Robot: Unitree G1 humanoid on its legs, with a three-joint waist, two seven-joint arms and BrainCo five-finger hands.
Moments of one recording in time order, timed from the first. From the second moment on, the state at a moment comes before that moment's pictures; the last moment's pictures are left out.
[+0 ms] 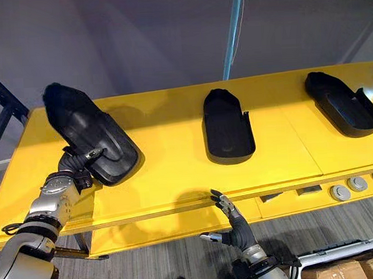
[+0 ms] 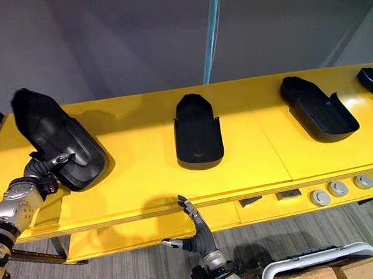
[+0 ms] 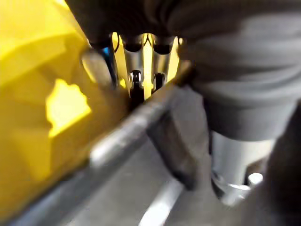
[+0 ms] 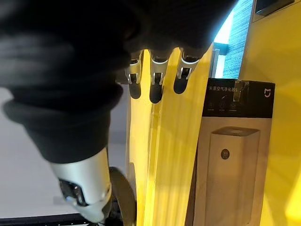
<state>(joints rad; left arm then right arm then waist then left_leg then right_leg) -0.76 0.89 -0.42 0.82 -0.89 0.05 0.17 0.22 -0.17 0.44 -0.21 -0.09 -0.20 -0.11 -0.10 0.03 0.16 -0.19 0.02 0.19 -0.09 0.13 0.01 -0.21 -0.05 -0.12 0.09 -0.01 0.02</state>
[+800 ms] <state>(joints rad) -0.93 0.90 -0.31 0.85 -0.50 0.05 0.19 0.23 -0.13 0.43 -0.22 -0.08 -0.25 -0.07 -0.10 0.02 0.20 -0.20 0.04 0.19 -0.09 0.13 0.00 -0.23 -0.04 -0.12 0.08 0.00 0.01</state>
